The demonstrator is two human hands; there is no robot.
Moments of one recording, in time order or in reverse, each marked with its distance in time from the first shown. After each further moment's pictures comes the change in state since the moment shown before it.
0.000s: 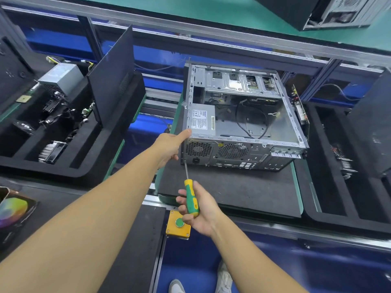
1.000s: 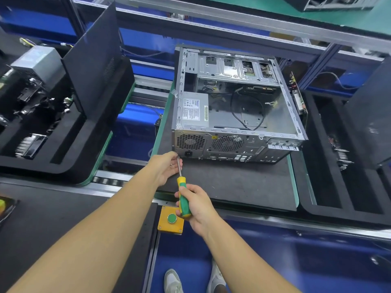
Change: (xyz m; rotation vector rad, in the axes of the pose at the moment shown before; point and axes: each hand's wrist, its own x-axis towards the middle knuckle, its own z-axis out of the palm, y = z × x) left_hand 0.002 -0.063 0.047 -0.577 0.050 -0.309; right_hand 0.014 0.011 -0.012 -0.187 0.194 -0.249
